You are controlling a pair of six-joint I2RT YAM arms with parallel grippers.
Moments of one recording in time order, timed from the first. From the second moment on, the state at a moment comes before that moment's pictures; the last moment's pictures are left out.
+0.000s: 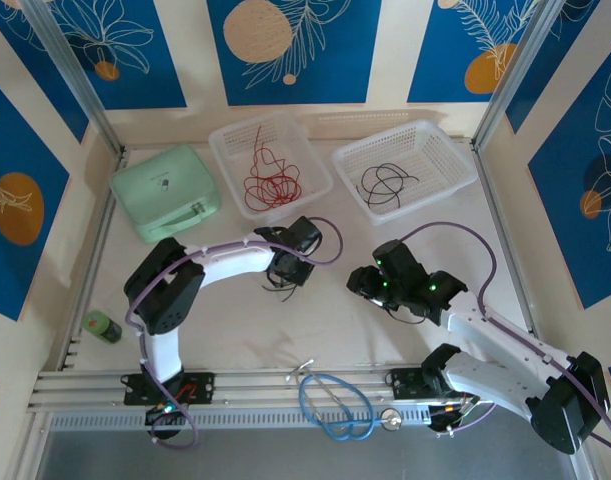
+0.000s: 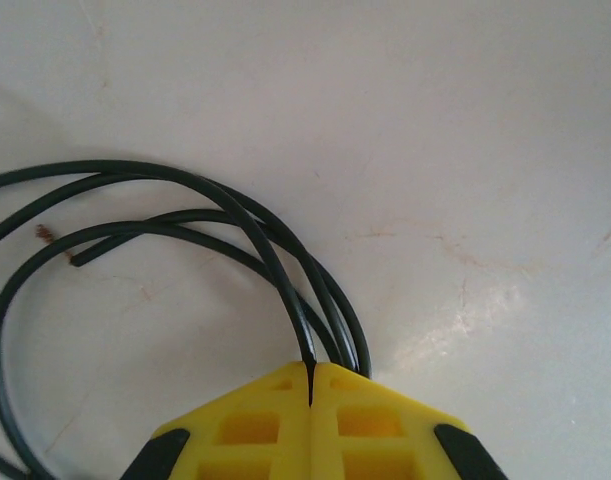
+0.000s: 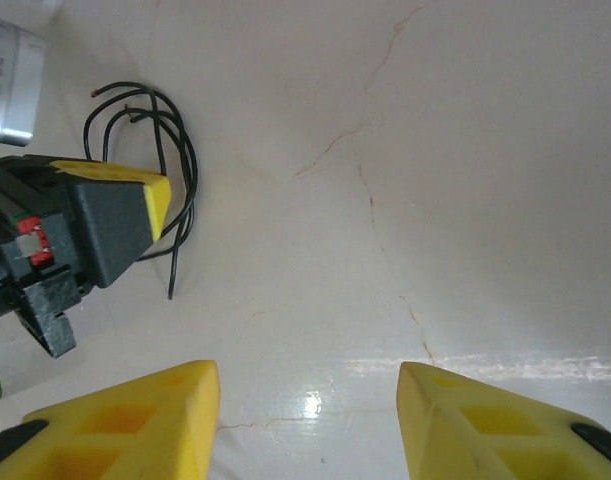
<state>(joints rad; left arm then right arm) -0.84 1.84 1.23 -0.60 -0.07 -0.28 0.67 0.92 0.64 -0.65 -0.07 1.04</state>
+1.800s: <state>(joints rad) -0.85 1.30 1.63 -0.82 -0.03 -0.32 0.95 1.62 1.00 -0.20 -0.11 0.45</state>
